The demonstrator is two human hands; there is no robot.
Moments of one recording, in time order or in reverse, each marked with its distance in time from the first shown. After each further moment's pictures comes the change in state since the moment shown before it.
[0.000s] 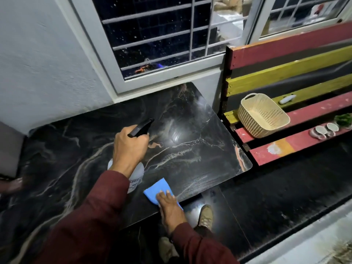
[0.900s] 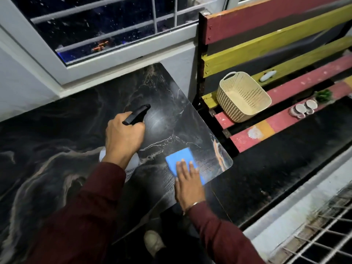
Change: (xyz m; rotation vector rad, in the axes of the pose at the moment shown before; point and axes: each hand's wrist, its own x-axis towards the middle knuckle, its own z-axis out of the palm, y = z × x) left_hand 0.067 0.030 0.131 0.070 -0.123 0.054; right_hand 0.055 0.121 -0.110 -0.478 0.141 0.283
